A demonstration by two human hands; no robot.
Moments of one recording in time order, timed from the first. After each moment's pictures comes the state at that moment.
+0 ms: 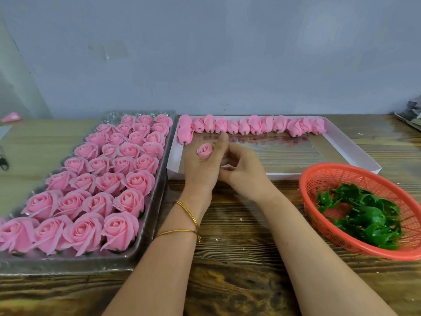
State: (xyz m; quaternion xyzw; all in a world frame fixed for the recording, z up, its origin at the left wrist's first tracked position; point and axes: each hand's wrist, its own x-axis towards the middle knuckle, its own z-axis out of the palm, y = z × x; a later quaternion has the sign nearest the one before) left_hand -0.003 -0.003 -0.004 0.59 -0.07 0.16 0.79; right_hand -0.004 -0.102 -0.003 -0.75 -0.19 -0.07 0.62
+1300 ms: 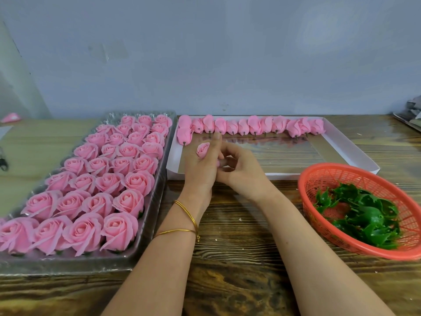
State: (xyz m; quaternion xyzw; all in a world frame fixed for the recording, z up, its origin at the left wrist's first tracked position) left_hand -0.003 -0.005 -0.003 0.59 -0.02 0.11 0.80; right_hand -0.014 -0.101 0.010 -0.76 -0.19 -0.03 0.62
